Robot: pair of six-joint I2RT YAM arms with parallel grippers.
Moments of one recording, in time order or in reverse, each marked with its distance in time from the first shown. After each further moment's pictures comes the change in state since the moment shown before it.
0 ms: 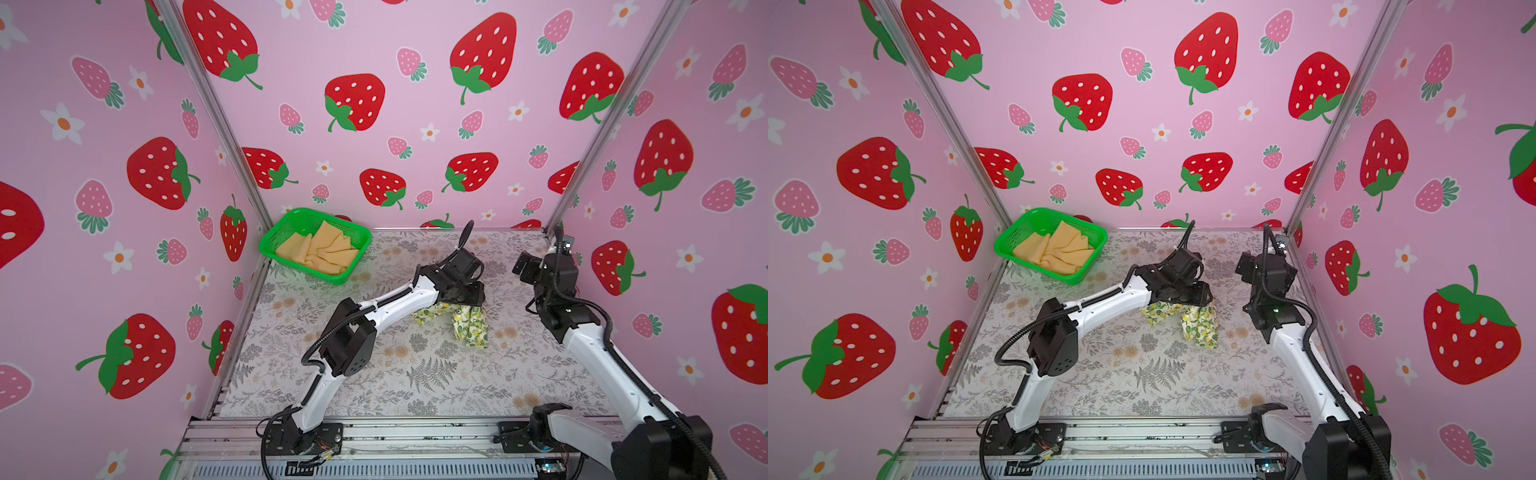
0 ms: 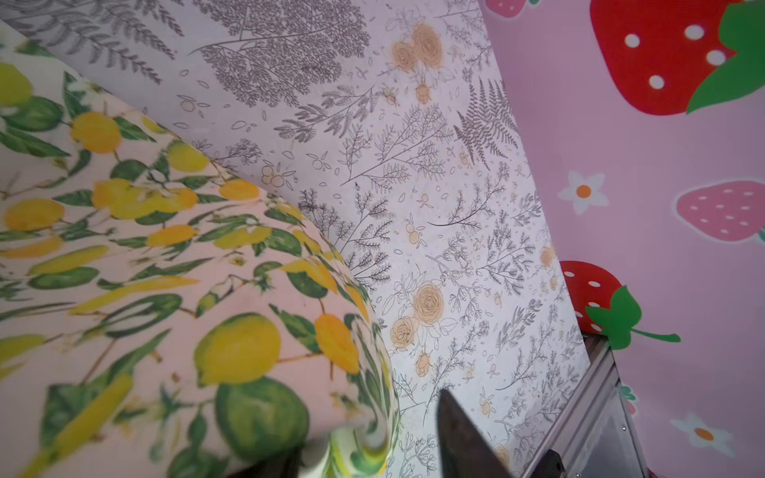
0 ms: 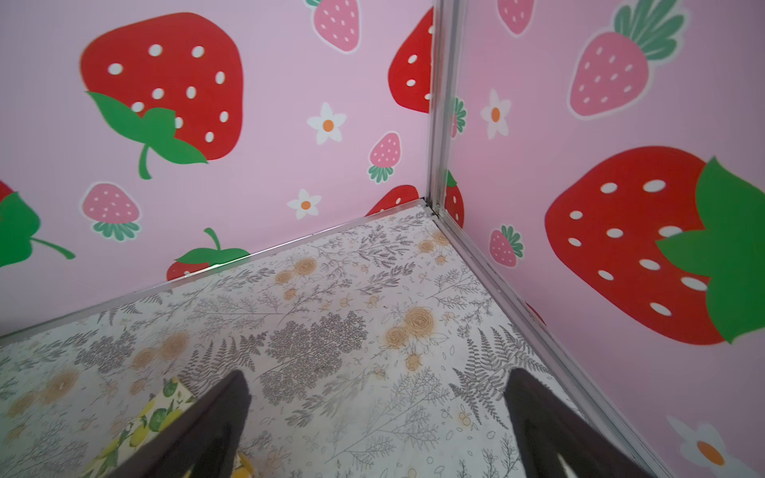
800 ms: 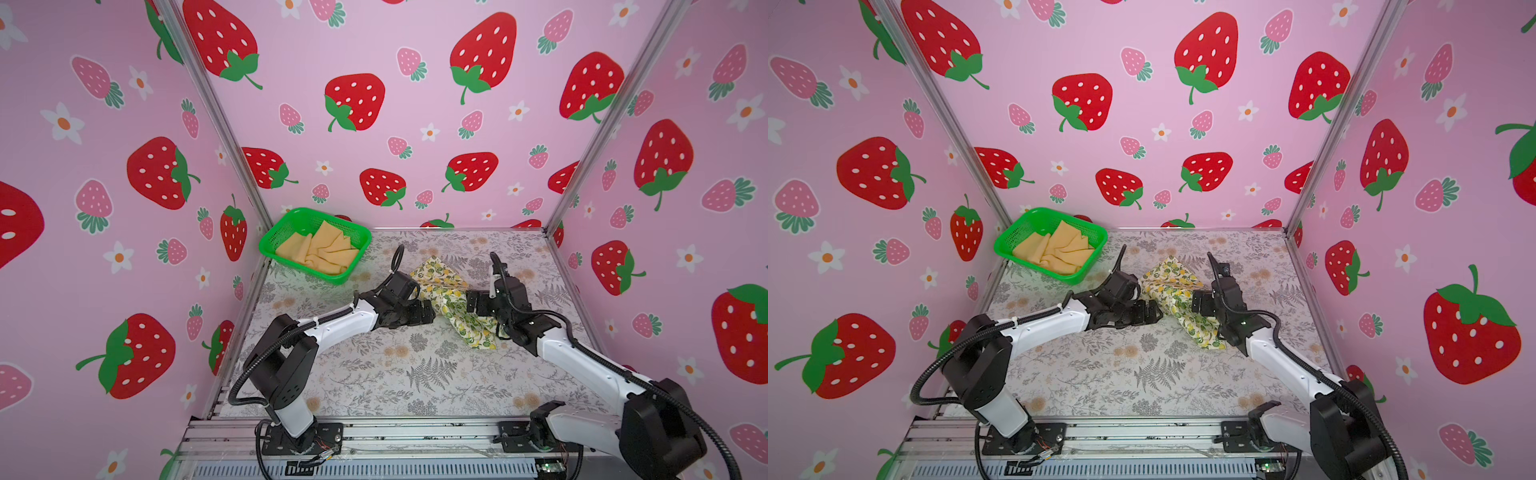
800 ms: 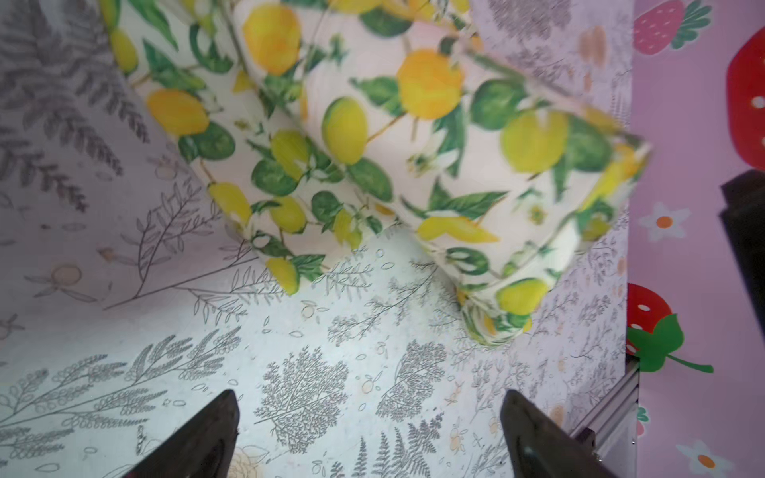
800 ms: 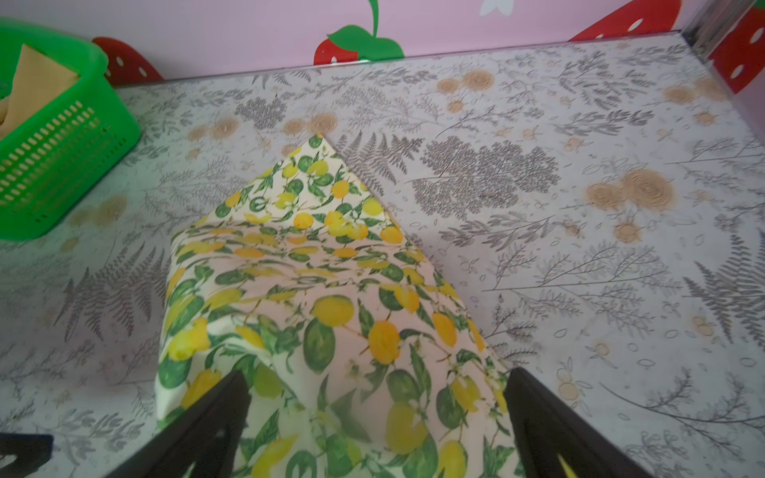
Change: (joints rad) left arm 0.180 -0.507 -0.895 0.289 0.005 -0.144; right arm 0.338 0.087 -0.182 -0.028 -0.210 0.066
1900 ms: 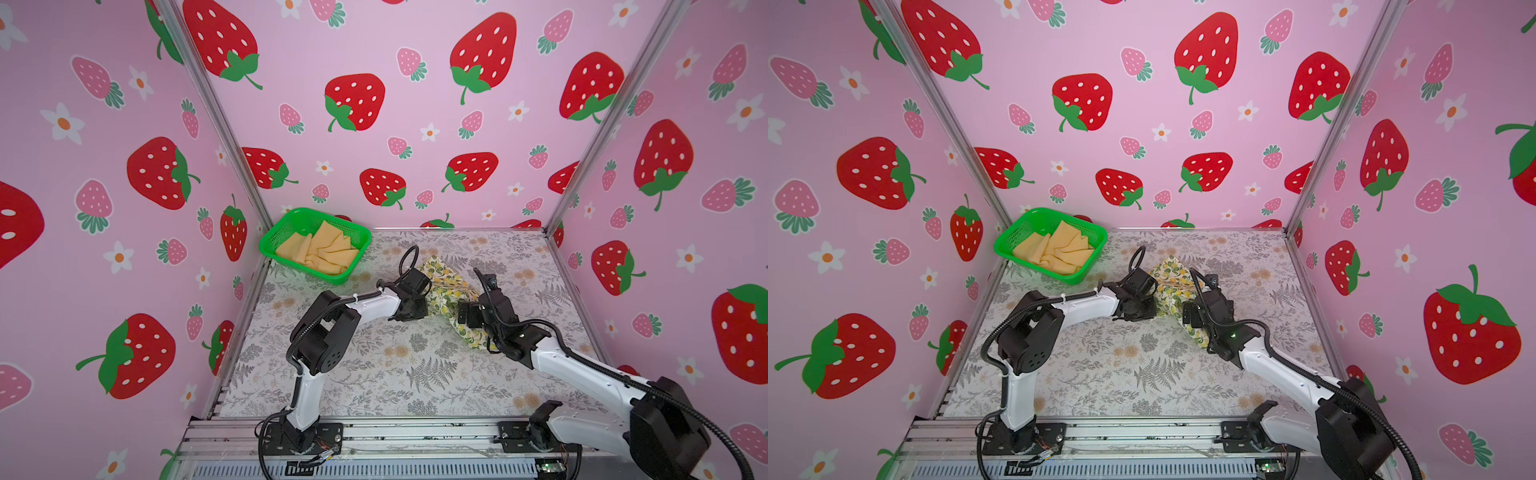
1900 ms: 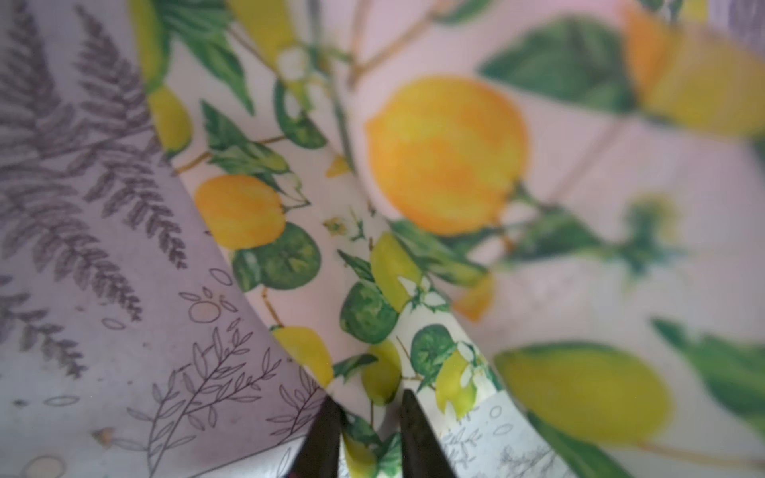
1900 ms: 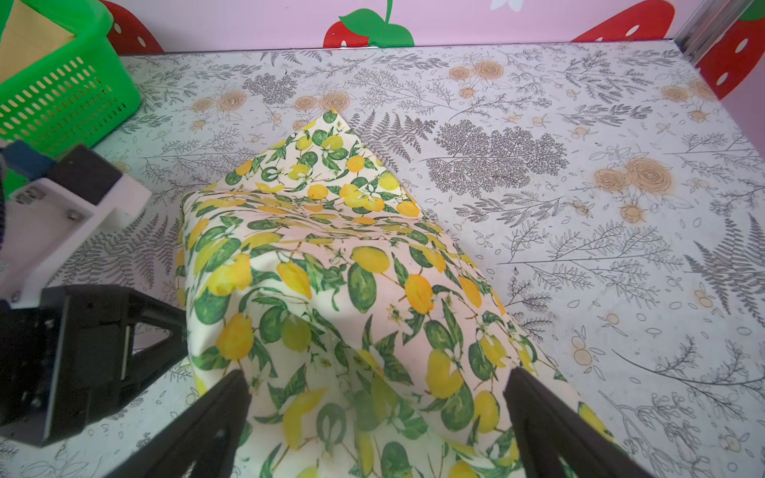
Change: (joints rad) left arm 0.013 0.344 0.273 -0.101 -0.179 0.002; right arm 0.150 -0.025 -0.040 0.006 0.181 0.049
